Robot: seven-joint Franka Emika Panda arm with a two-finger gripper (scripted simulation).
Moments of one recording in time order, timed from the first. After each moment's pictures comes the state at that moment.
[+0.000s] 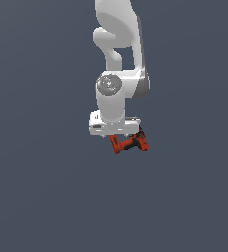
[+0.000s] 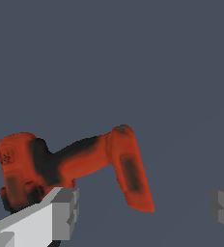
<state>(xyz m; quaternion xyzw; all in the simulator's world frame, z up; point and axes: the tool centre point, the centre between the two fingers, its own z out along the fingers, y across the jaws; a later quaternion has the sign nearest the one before) -0.027 0.005 0.121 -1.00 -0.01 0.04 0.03</state>
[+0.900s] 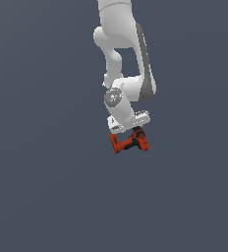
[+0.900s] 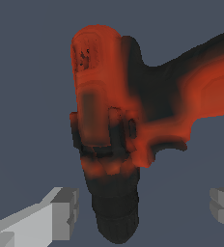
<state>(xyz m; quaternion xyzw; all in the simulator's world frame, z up) -0.112 0.099 0.063 -0.97 -0.08 0.09 0.19</state>
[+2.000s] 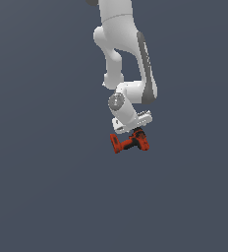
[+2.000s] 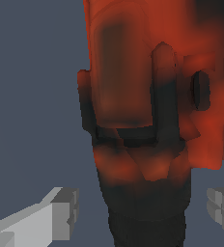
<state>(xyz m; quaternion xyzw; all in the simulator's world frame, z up) -0.138 0.127 0.034 -0.97 -0.08 0.10 0.22</state>
